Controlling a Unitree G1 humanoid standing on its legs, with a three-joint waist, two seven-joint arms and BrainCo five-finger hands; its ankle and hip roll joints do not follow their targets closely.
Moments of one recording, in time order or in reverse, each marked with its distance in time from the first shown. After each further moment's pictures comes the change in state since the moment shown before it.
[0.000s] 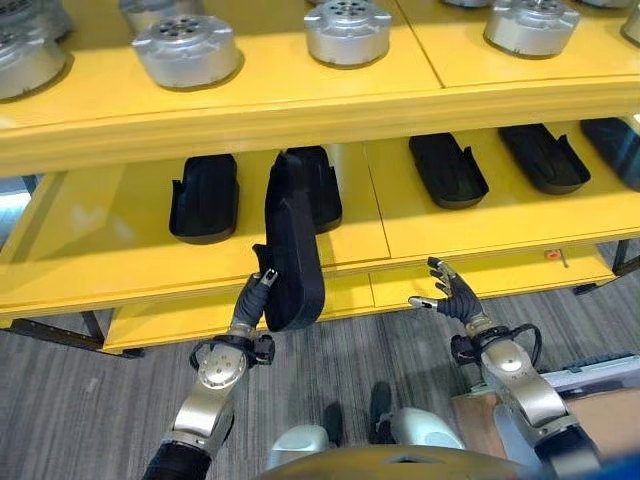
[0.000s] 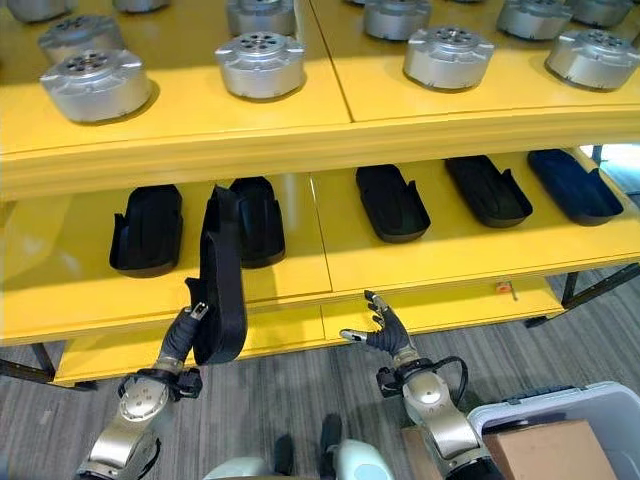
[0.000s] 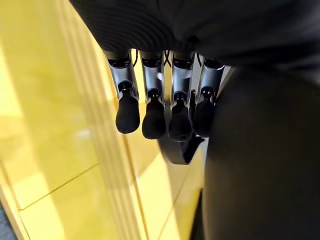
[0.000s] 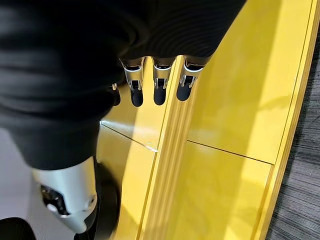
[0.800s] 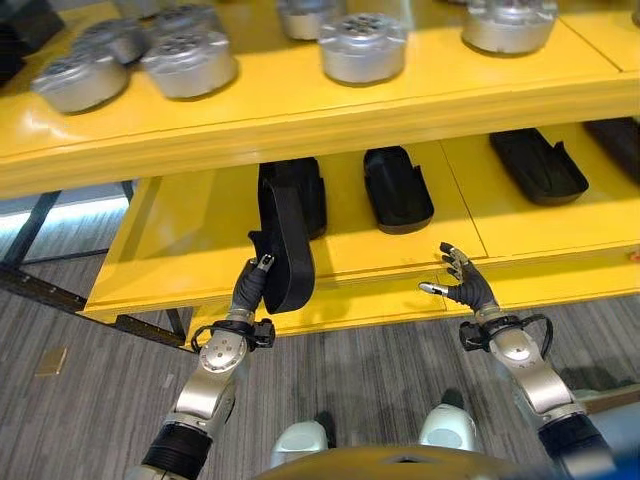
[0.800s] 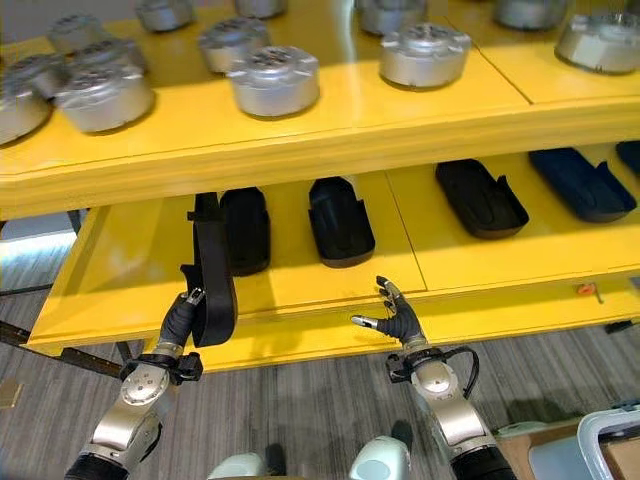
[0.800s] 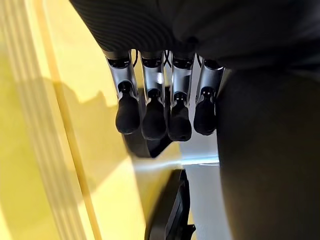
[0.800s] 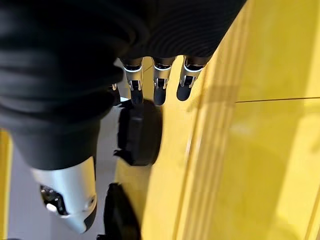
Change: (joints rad) left arm -0.071 0.102 -0.005 0.028 -0.037 -0.033 0.025; right arm 0.003 0.051 -0.087 0.042 0.000 -0.062 -0.037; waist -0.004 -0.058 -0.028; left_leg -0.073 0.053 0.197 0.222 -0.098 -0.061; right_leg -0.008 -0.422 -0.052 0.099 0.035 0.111
